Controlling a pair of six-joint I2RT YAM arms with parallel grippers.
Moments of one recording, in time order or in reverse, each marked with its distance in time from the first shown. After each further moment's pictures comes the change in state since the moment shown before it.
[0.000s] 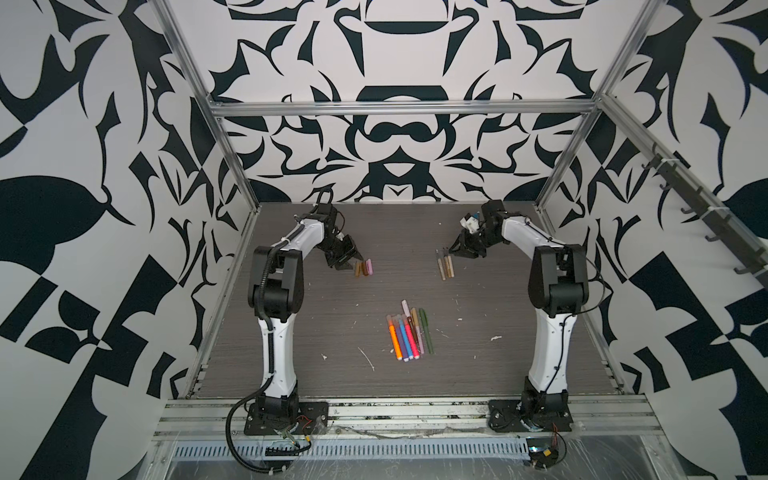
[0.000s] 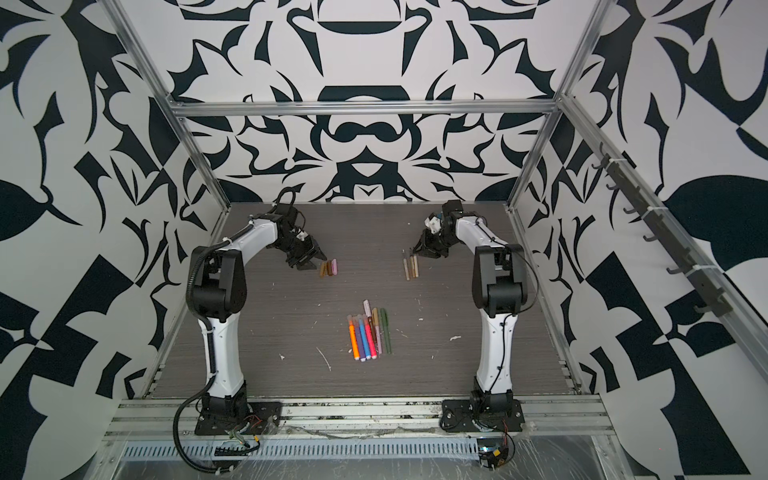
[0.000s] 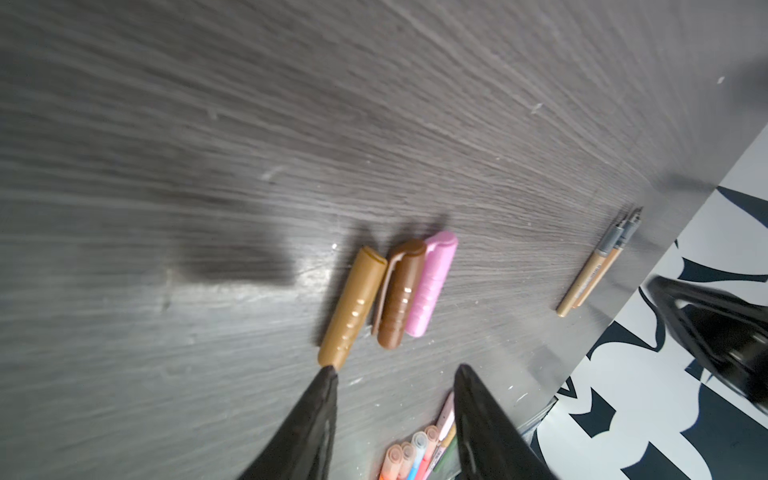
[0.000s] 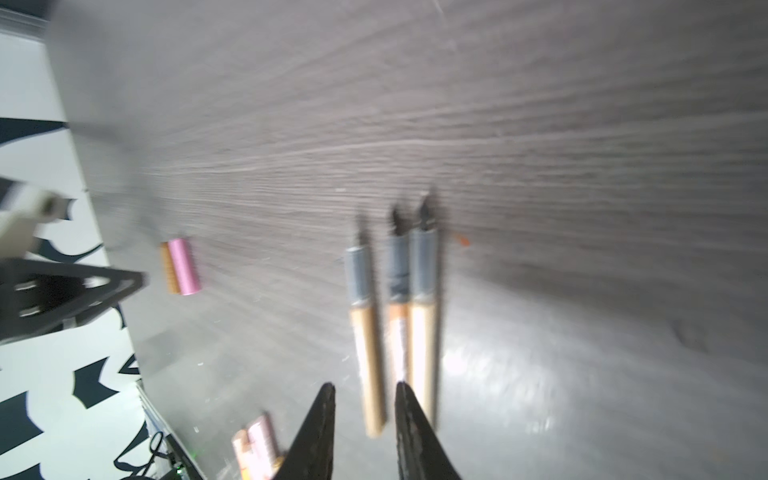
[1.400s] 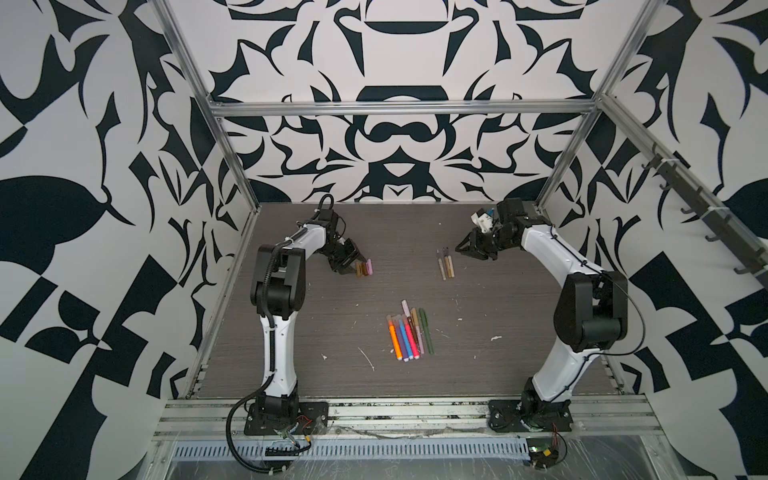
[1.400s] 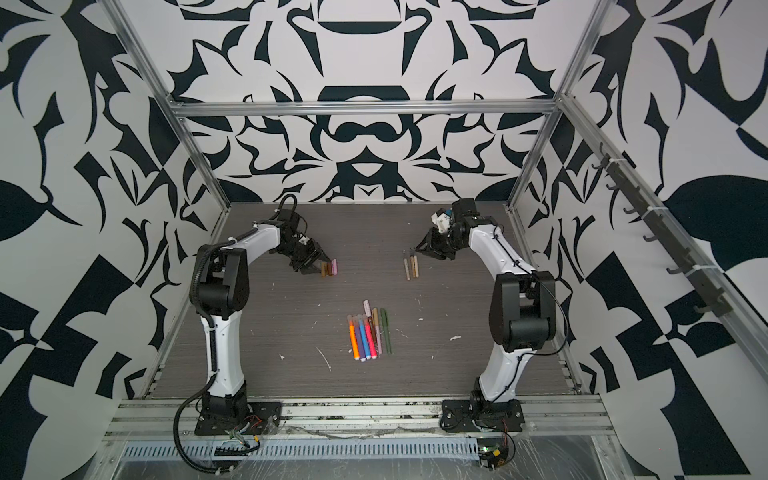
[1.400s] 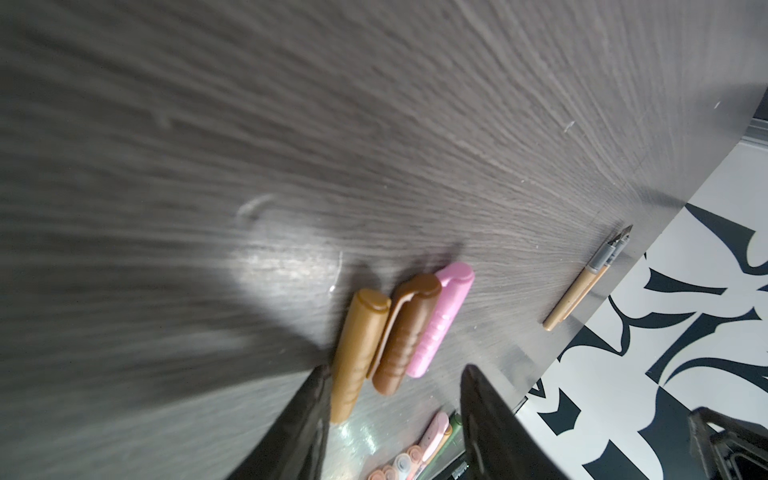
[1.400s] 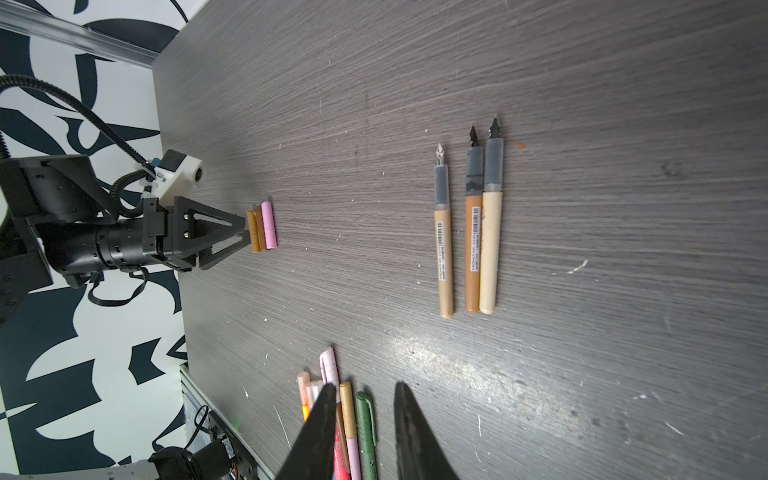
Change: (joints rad) left arm 0.000 0.029 -0.048 0.102 0.062 -0.087; right arm 0.000 -0.318 -0.241 0.029 -0.033 0.071
